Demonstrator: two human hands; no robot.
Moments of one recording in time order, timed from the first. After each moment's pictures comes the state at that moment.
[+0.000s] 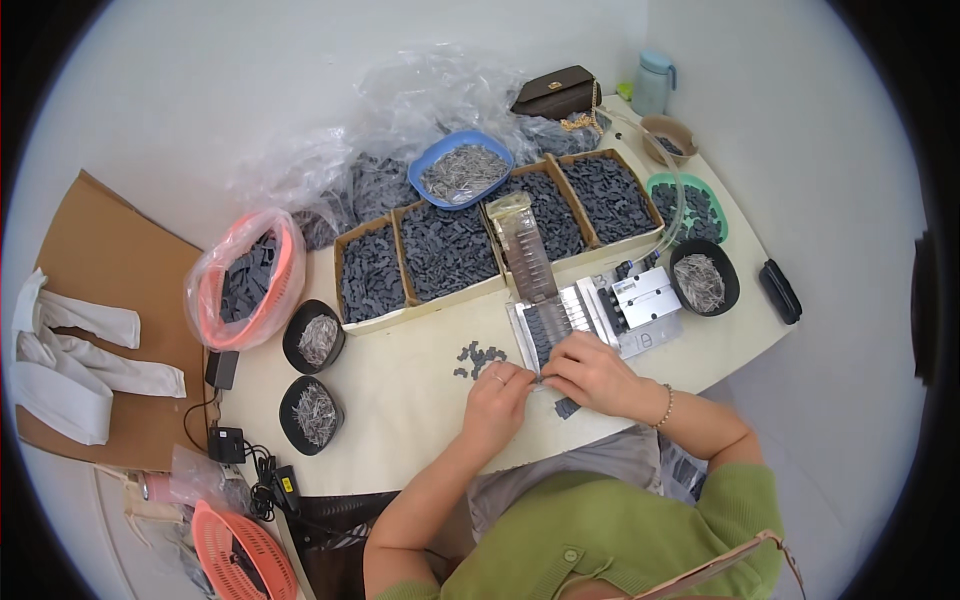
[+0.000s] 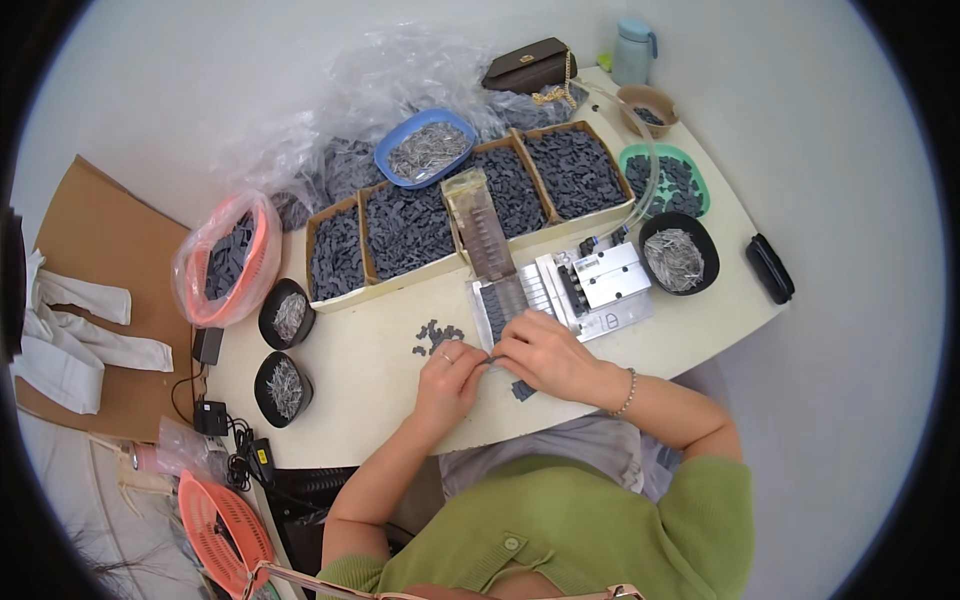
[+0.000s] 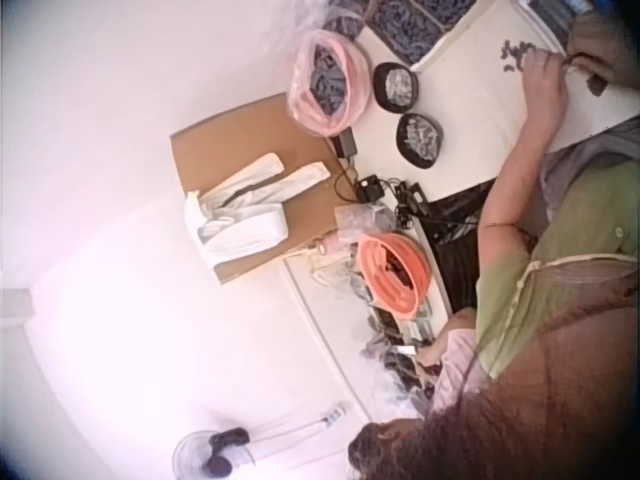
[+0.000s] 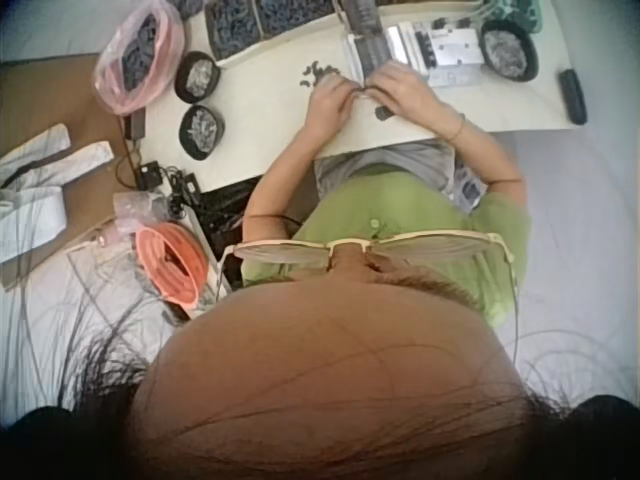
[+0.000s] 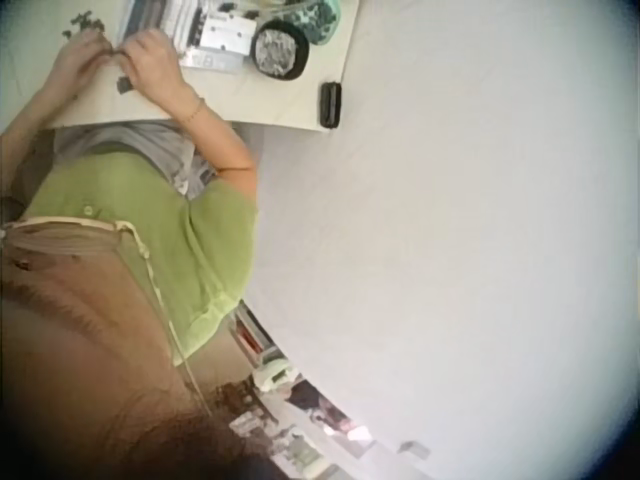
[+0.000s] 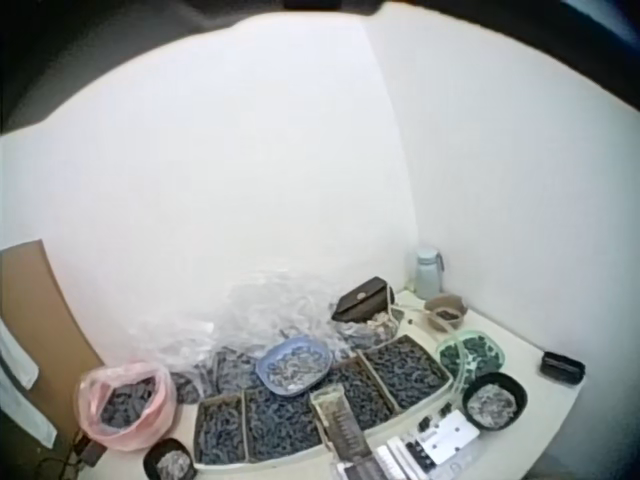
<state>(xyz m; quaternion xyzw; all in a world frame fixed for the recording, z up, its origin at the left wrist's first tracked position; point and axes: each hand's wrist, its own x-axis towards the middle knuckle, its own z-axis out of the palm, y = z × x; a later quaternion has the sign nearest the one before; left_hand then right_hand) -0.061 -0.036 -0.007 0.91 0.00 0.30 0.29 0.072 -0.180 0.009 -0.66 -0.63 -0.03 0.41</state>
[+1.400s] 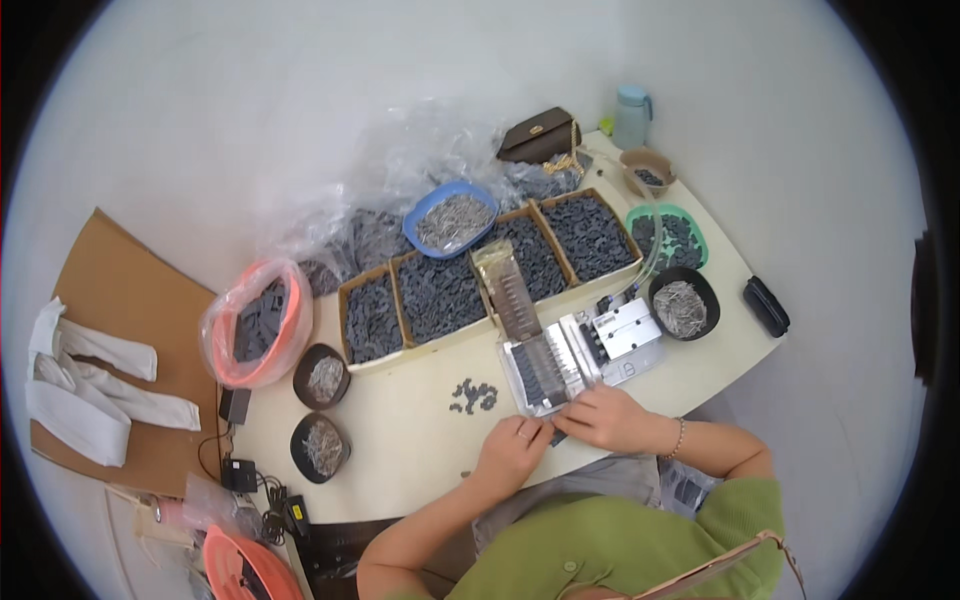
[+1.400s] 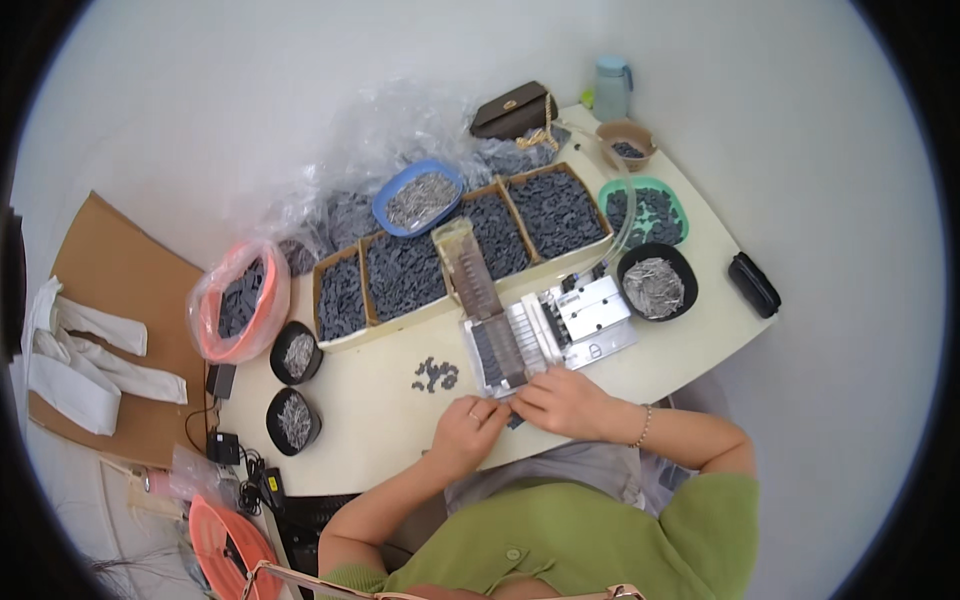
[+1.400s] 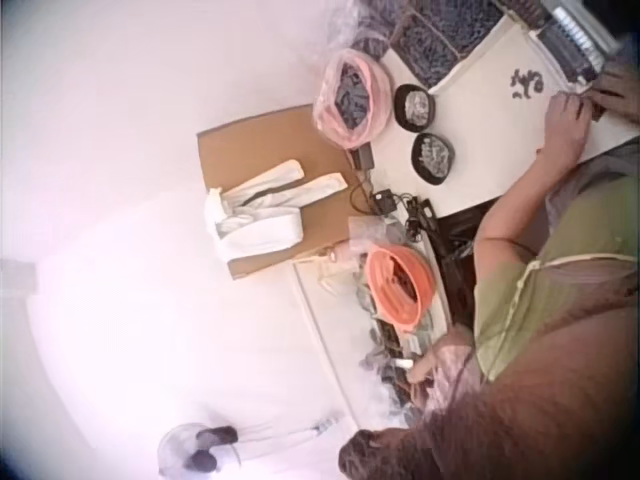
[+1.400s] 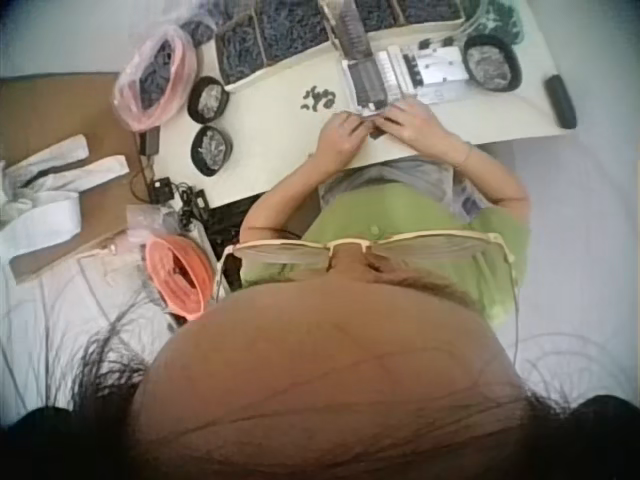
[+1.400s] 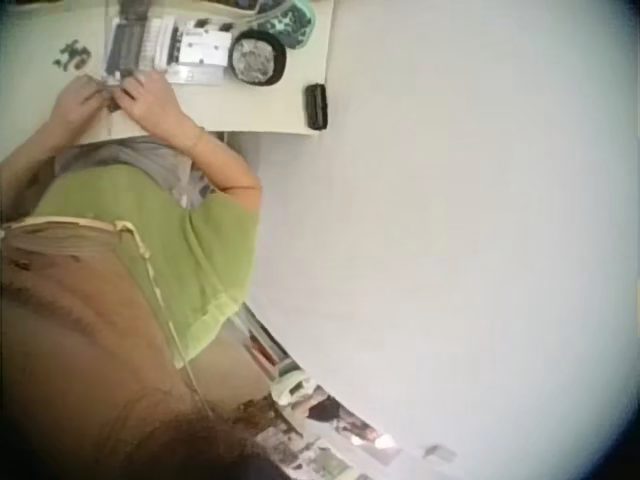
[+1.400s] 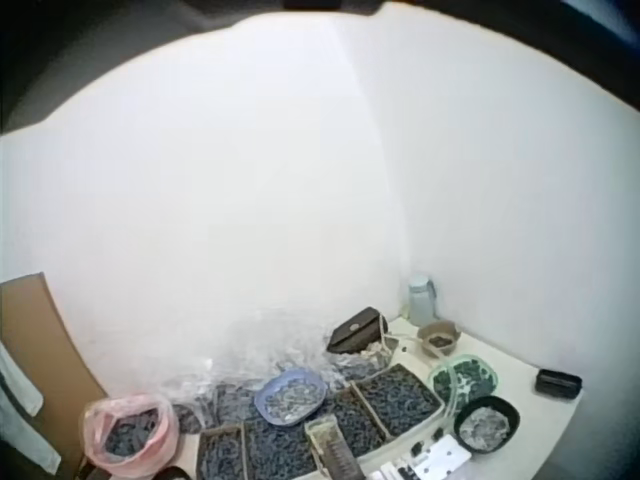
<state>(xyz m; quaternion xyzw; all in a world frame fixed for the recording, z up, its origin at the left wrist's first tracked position) -0.069 -0.059 -0.002 0.95 -0.14 0.25 0.11 0.078 -0.222 0.016 -0.61 -0.74 -0.16 0.24</state>
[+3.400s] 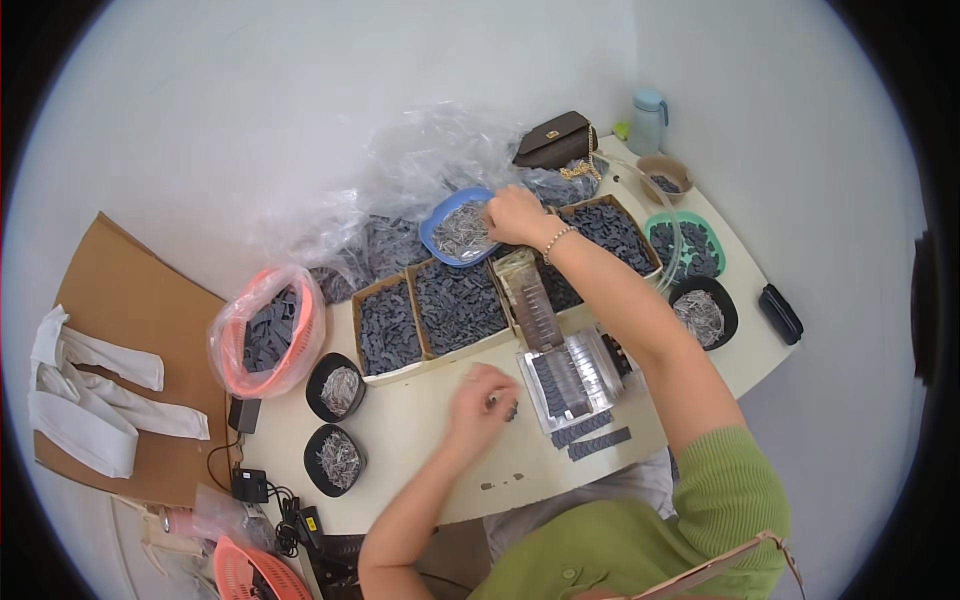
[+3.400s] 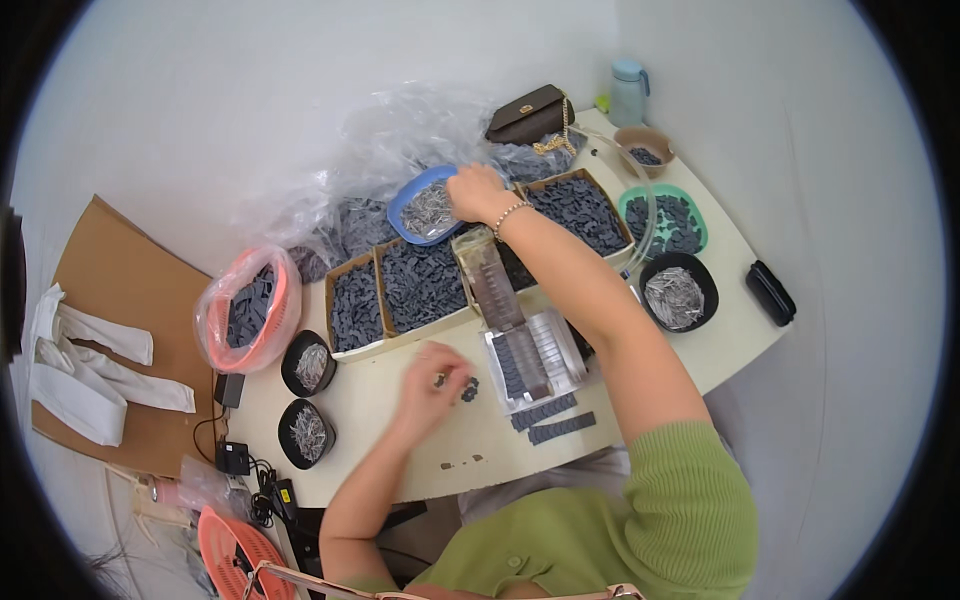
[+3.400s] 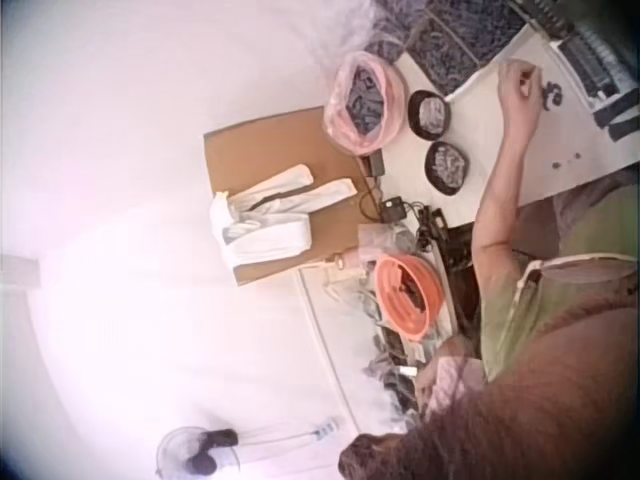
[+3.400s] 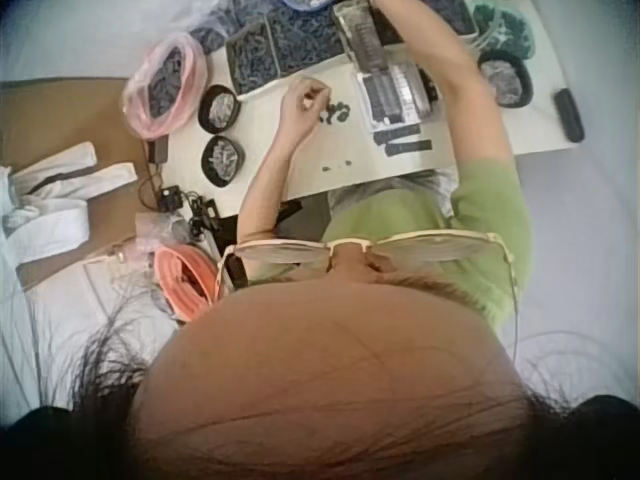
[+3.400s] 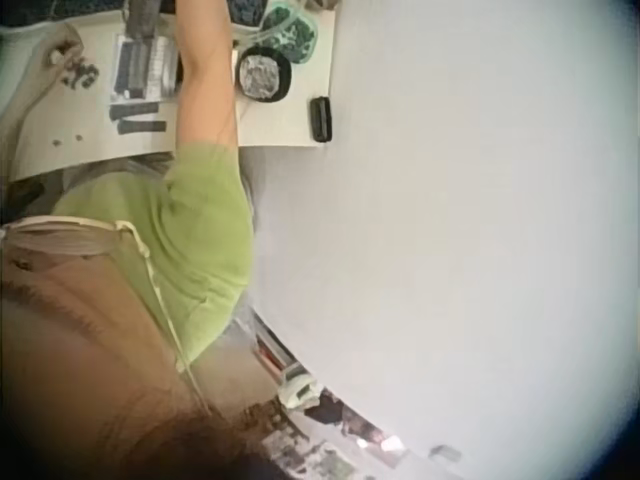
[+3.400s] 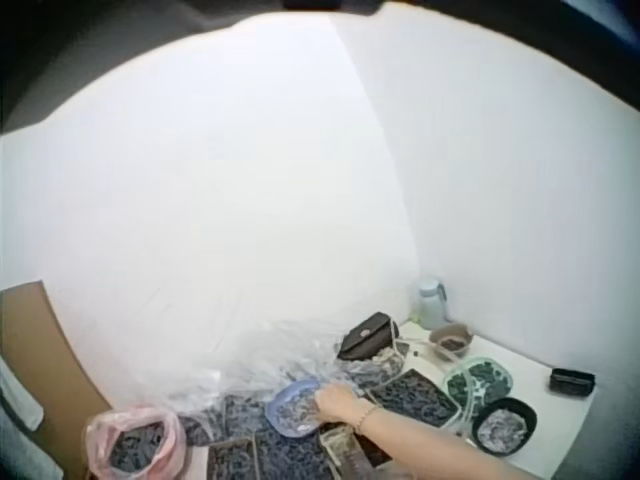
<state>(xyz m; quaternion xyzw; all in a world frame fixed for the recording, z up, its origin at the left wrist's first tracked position) -0.040 0.015 0.024 0.86 0.06 0.22 0.45 0.256 0.022 0.070 -0.83 -0.52 -0.08 0.18</state>
